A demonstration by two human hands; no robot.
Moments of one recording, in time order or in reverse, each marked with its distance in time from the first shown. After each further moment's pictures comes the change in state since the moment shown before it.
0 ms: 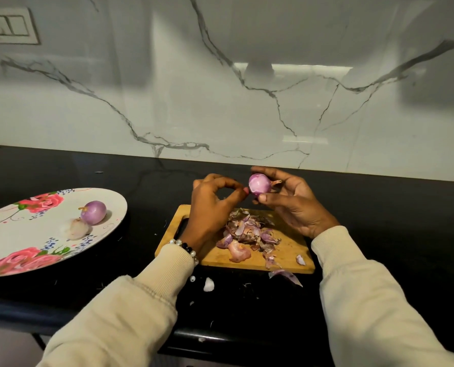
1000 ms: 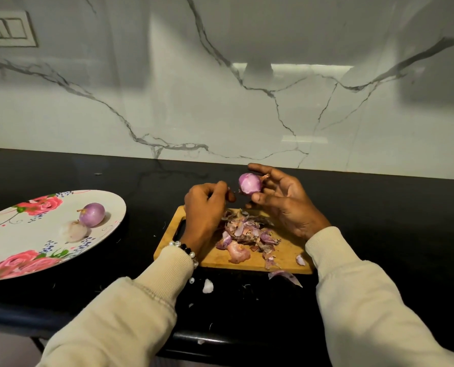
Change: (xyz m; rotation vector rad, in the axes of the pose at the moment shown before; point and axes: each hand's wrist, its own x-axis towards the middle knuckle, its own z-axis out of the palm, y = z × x) left_hand -0.003 -0.001 0.002 -0.200 0.087 -0.222; right_hand 0.005 0.011 0.002 -0.075 0.020 -0.010
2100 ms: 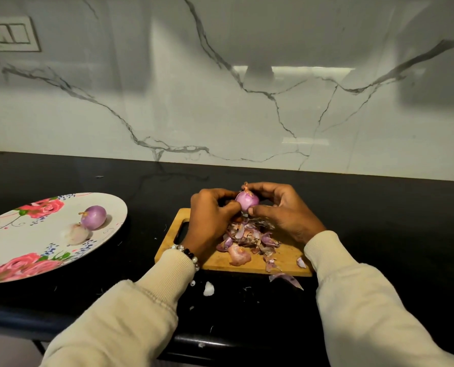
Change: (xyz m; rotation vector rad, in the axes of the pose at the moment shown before) left_hand -0.007 0.003 -0.003 0.151 -0.165 0.109; right_hand -0.004 0.002 -0.001 -0.445 0.040 0.062
